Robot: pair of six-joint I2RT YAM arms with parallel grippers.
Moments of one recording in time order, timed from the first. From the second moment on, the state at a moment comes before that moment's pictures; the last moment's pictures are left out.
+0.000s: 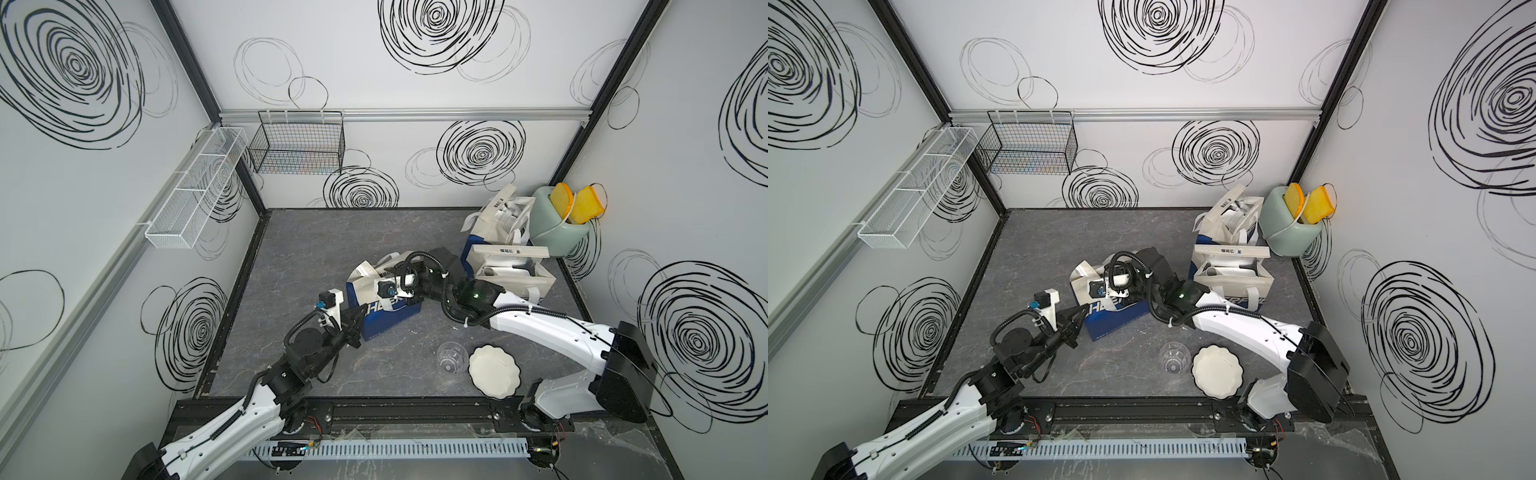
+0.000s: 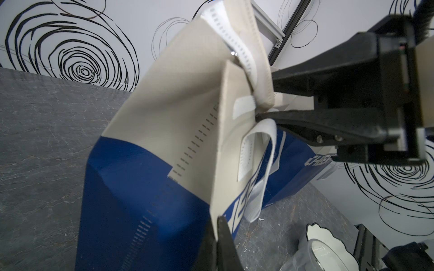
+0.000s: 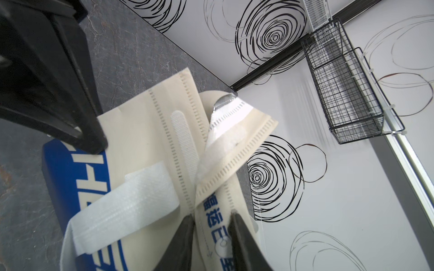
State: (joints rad) left arm -0.69 0.55 0.13 0.33 -0.07 -0.49; right arm 0.93 1.42 1.09 -0.07 -0.07 -0.93
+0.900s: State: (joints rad) left arm -0.68 0.55 0.12 0.34 -0.07 -0.49; right arm 0.98 1.47 1.09 0.01 0.02 -0.93
